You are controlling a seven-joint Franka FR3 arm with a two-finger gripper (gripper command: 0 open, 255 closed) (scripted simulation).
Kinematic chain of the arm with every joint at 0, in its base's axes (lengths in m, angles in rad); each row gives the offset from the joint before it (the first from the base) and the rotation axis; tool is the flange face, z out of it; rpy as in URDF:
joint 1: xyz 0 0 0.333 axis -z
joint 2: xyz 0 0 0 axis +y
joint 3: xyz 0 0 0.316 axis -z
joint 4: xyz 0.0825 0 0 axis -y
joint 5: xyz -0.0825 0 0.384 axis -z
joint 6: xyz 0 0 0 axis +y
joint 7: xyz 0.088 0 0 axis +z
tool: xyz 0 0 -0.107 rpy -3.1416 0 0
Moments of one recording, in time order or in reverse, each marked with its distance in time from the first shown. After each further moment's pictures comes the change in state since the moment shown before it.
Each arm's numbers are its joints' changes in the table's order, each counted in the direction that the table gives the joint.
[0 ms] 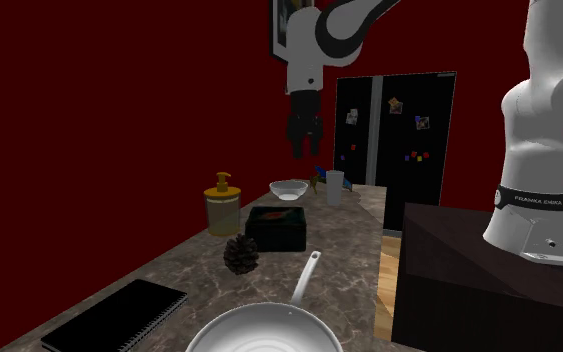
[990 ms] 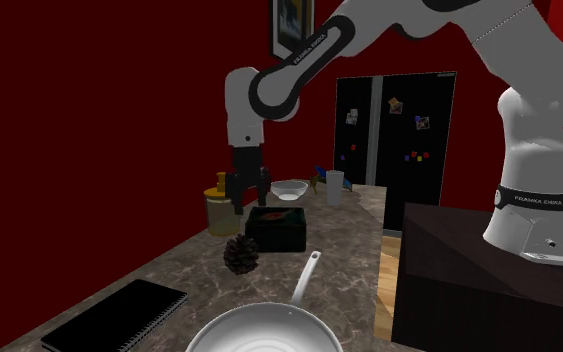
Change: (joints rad) arm -0.091 0.594 -0.012 0.505 0.055 -0.061 -0.110
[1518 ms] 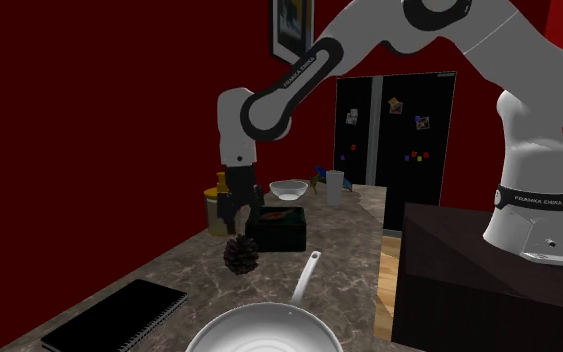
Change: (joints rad) arm -0.023 0.131 0.006 0.095 0.009 -0.033 -0.012
